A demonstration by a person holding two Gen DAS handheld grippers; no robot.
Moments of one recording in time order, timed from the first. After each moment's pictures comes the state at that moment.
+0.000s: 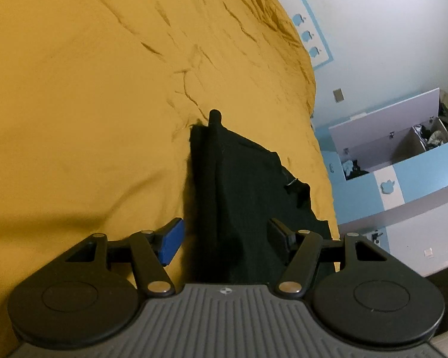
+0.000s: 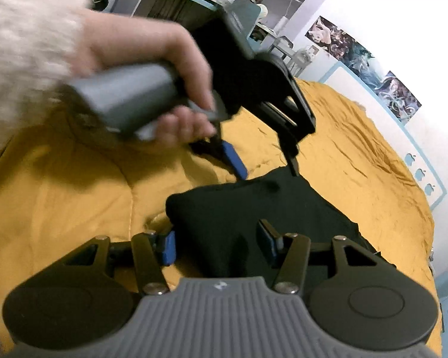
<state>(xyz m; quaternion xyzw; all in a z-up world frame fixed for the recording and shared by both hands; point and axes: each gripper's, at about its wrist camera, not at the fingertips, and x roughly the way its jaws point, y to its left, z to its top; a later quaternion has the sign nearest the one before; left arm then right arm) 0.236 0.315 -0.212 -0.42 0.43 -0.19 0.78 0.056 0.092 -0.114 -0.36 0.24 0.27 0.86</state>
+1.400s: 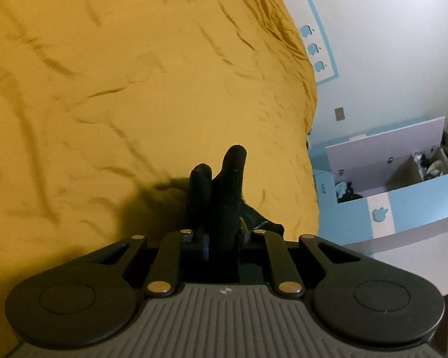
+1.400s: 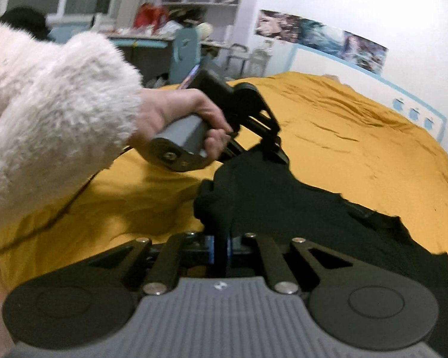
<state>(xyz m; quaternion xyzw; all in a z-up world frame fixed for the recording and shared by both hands) 0.298 0.267 -0.169 -0.46 0.42 -0.17 0.76 0.081 0.002 -0.055 -0.15 0.26 0.25 0.92</state>
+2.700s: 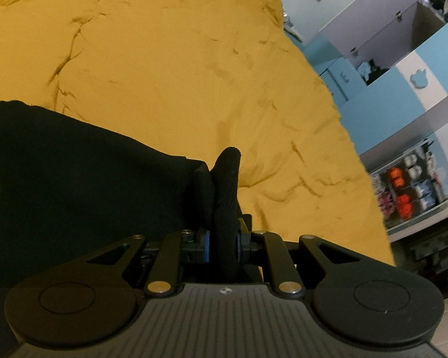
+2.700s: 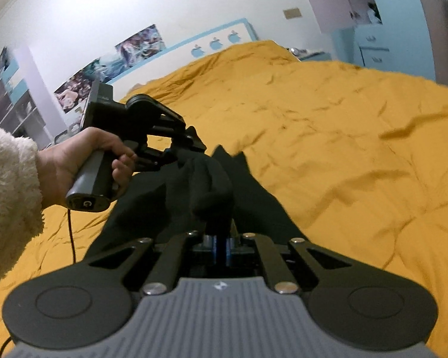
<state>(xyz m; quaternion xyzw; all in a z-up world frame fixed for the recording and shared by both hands) 0.341 -0.118 -0.139 -0.20 0.50 -0.21 0.82 0.083 -0.392 -0.090 0.22 0.28 -0.01 0.93</state>
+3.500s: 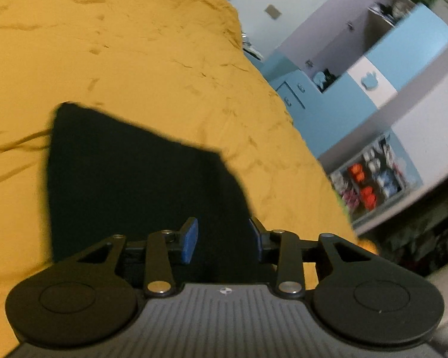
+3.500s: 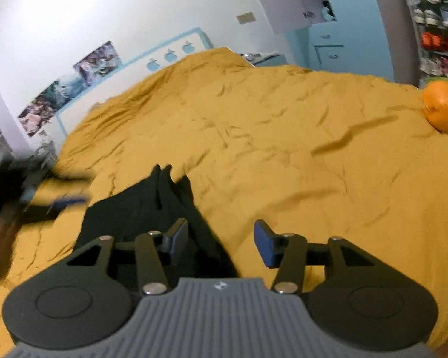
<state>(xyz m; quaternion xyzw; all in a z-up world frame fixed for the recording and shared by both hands) 0.201 0.002 -0.064 -0.19 0.43 -0.27 0.84 0.067 -0.448 -0.061 0.23 0.28 -0.07 0.93</state>
